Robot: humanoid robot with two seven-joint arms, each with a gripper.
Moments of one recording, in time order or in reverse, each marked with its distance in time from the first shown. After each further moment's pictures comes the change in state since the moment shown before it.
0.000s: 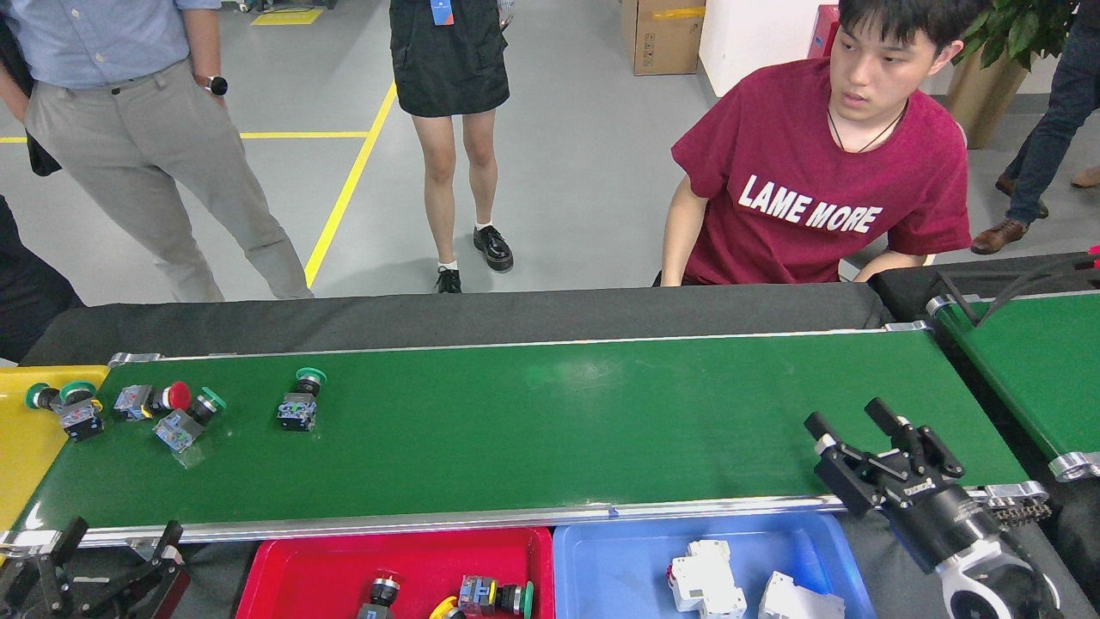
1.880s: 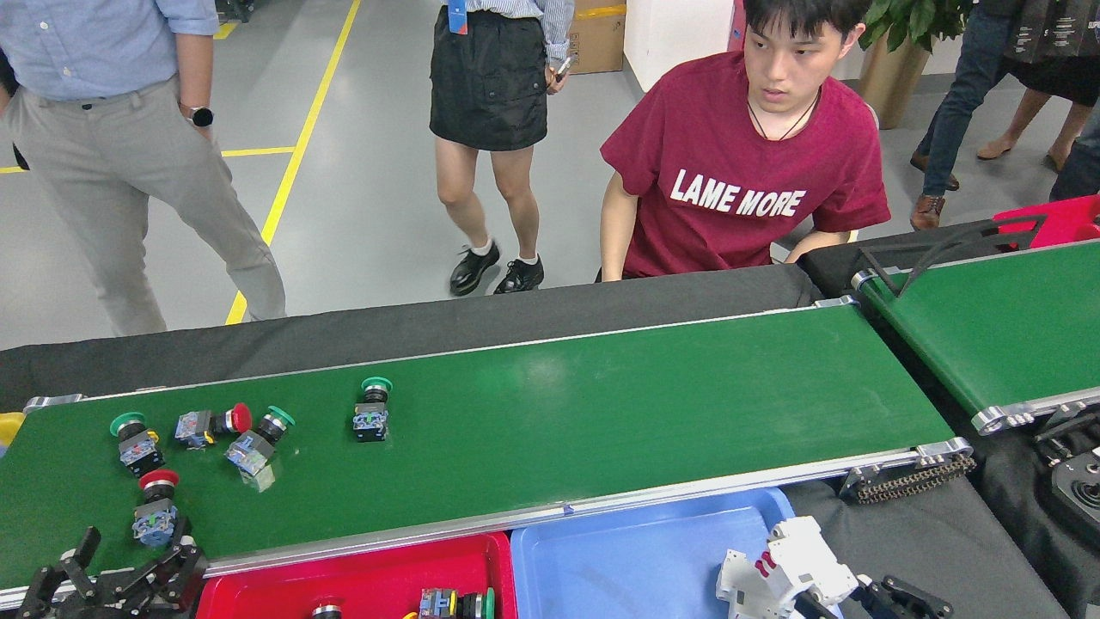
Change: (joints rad) left arm 0.029 -0.020 0.013 0.183 -0.094 0.262 0.064; right arm 0.475 -0.224 0.055 -0.205 -0.173 -0.463 -0.090
